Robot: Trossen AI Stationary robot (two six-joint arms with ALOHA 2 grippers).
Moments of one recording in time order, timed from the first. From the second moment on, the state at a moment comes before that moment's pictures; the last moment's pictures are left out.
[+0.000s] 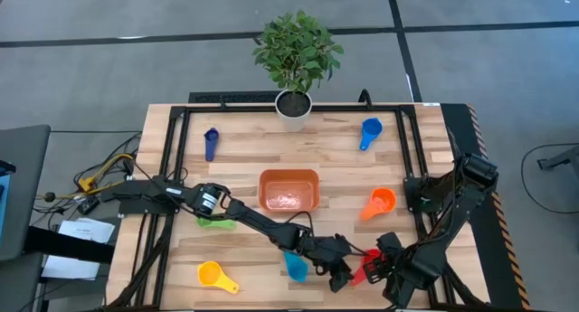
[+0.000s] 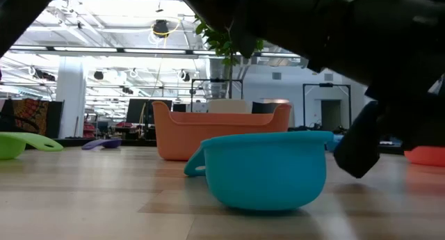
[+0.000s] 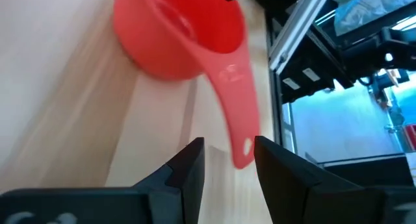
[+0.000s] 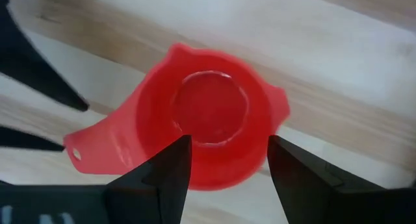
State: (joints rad) left arm -0.36 2.52 1.90 0.25 0.06 -0.82; right arm 0.99 1.69 1.14 -0.99 0.16 2.23
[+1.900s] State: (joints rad) left arm -0.31 2.52 1.90 0.22 0.24 -0.79; right arm 1.06 1.71 1.03 -0.89 0.16 2.20
